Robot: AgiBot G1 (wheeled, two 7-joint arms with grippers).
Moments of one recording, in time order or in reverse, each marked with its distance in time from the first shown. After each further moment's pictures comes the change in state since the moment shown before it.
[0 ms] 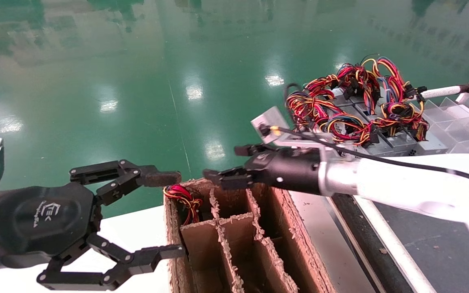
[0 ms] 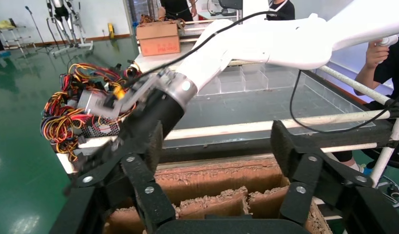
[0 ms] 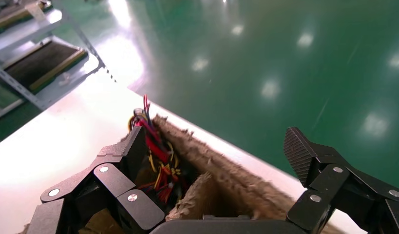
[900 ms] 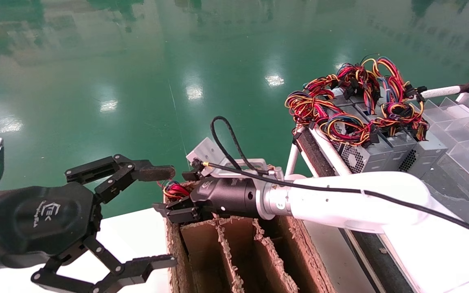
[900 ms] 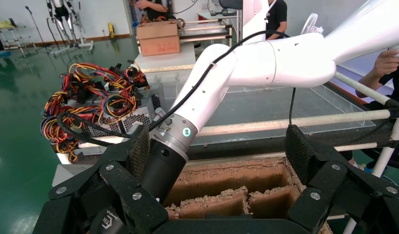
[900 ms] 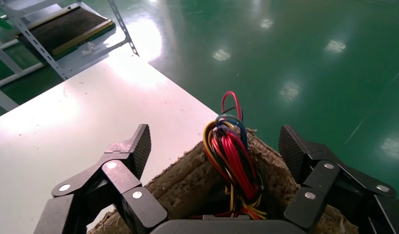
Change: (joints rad) left arm 0.000 -0.001 0.002 0.000 -0.001 -0.001 0.001; right arm -0.033 -0.163 -0.088 0.006 -0.101 0.077 -0.059
